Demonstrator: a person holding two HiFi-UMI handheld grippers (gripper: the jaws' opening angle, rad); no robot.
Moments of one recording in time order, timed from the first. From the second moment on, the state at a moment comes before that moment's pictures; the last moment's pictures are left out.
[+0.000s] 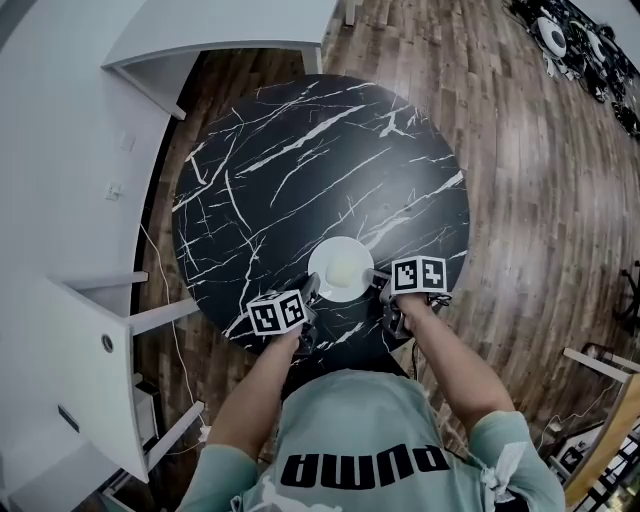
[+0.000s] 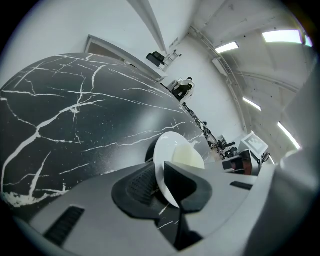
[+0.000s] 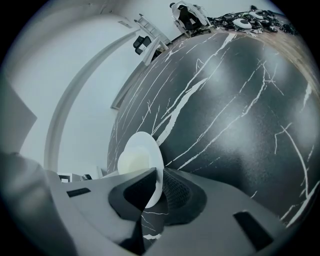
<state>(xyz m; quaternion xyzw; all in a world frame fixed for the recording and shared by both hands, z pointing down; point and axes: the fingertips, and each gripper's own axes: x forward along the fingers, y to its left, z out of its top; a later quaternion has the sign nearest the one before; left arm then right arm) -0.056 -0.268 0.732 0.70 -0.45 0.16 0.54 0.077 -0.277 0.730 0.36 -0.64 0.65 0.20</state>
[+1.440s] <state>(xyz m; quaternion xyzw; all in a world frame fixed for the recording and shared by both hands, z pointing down) -0.072 -0.262 0.649 0.79 -0.47 0.17 0.36 0.081 -0.276 0.631 0.49 -0.75 0.40 0.20</state>
